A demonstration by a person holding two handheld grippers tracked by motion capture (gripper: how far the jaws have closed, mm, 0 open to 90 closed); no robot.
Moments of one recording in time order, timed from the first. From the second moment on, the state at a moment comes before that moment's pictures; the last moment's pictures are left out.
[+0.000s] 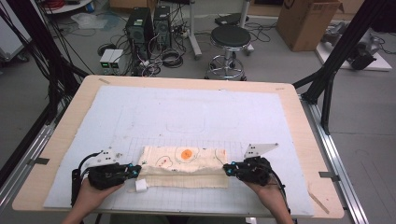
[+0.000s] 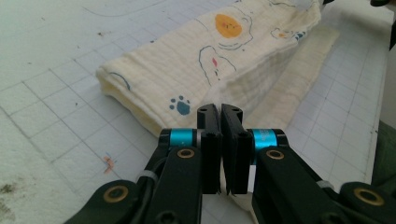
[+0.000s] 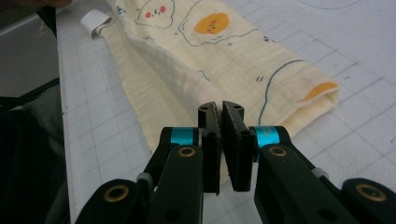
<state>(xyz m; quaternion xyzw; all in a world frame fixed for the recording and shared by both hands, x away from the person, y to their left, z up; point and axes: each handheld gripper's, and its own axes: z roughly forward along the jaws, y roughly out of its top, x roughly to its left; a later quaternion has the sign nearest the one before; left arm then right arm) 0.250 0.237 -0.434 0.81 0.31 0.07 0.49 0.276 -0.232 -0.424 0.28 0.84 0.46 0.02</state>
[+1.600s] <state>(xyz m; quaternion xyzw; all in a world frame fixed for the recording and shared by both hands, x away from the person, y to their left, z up) 0.278 0.203 -0.411 0.82 0.31 0.07 0.48 0.292 -0.209 -0.402 0.29 0.83 0.47 0.02</state>
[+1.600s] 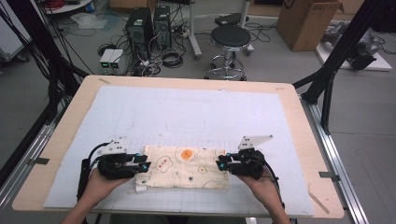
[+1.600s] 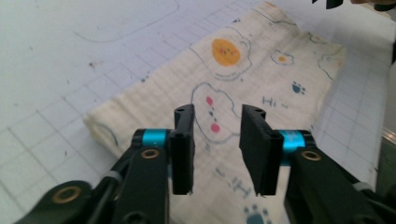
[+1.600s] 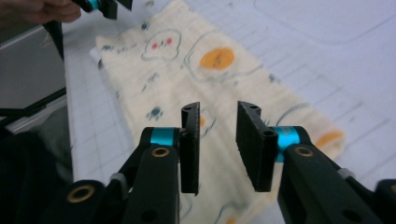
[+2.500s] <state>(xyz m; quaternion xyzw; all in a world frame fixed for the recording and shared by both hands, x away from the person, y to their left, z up) 0.338 0.152 -0.440 0.84 0.35 0.10 0.41 0.361 -0.126 -0.434 0.29 0.86 0.41 0.01</state>
